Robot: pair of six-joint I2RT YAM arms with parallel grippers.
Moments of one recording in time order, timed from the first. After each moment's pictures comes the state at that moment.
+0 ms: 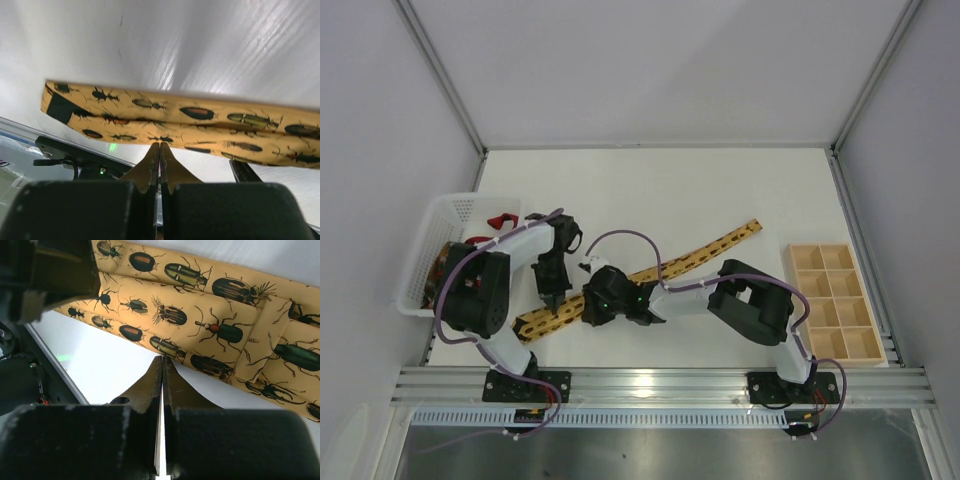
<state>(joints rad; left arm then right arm) -0.27 1.69 1.00 -1.12 -0.16 -0.60 1.19 2.05 1.20 0.19 -0.04 0.69</state>
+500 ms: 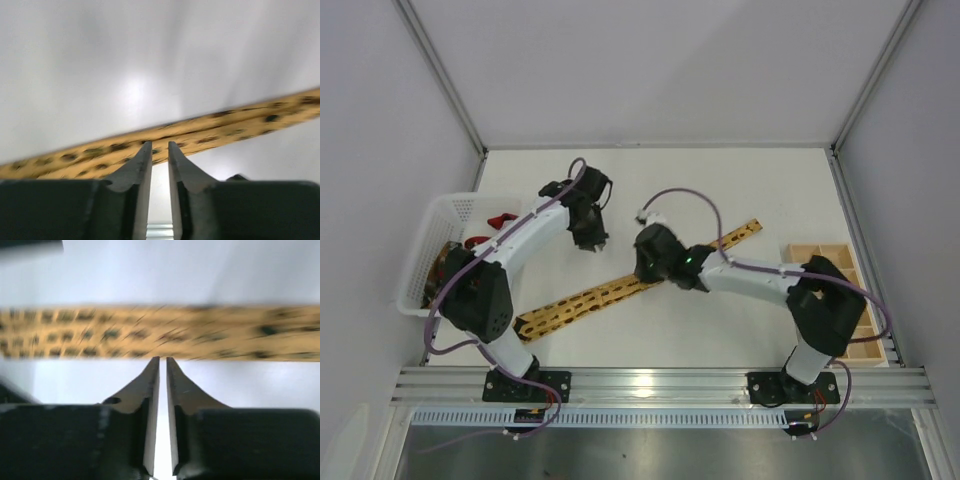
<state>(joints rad) -0.42 1.67 1.35 -0.99 -0.12 -0.63 1.01 1.73 1.11 -0.16 0.12 0.65</state>
